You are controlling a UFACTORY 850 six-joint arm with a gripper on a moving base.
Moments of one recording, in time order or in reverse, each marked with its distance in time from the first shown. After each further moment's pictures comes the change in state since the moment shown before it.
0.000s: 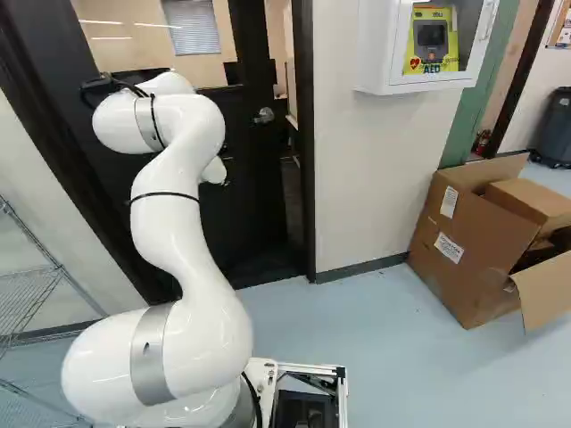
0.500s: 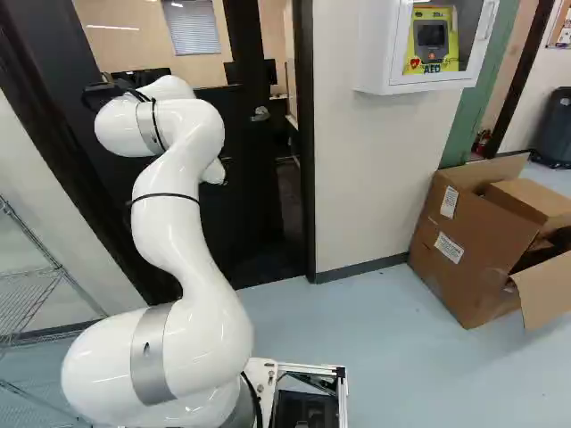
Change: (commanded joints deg) arm 0.5 0.6 0.9 0.0 0.0 0.0
